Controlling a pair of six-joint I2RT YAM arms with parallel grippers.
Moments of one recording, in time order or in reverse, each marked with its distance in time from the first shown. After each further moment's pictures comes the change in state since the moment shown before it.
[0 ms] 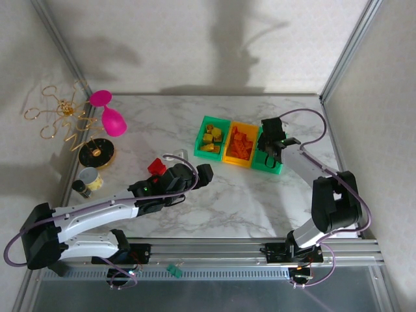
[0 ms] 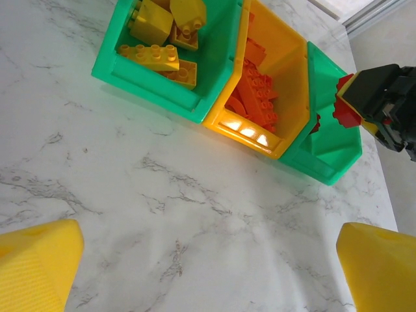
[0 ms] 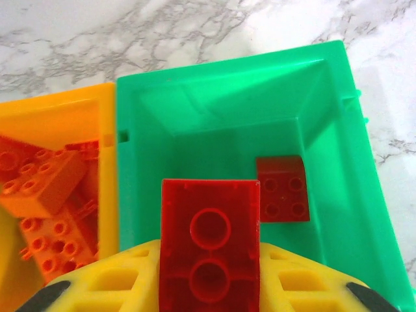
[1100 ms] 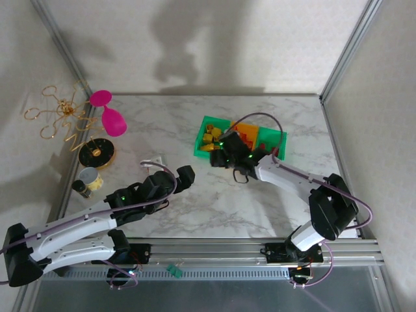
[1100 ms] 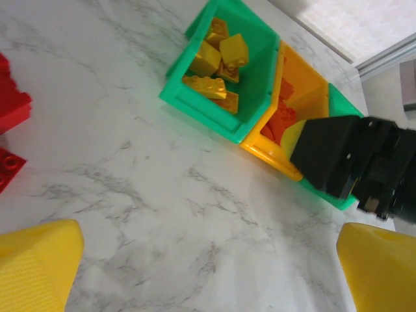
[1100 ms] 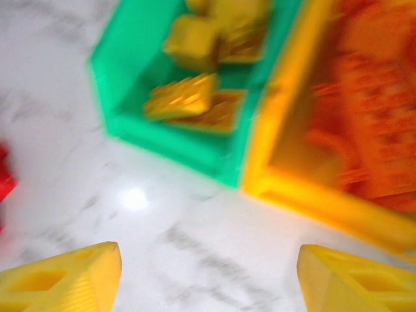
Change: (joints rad) left arm 0.010 -0.270 -0.090 -0.185 -0.110 -0.080; right arm 0.480 -0.017 0.045 -0.032 -0.107 -0.019
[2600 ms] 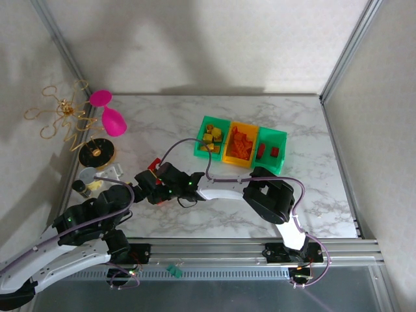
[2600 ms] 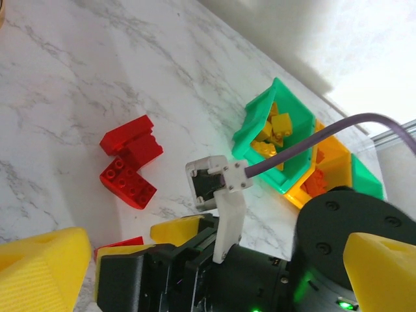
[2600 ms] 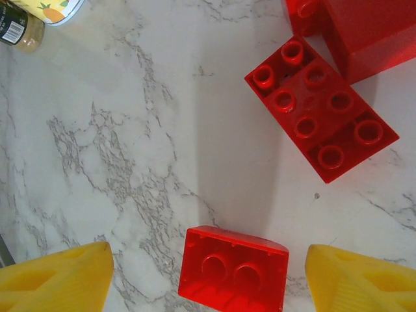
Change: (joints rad) left arm 0.025 -0.435 0.067 -0.487 -0.143 -0.053; right arm 0.395 0.500 0.307 0.264 -0.214 0.066
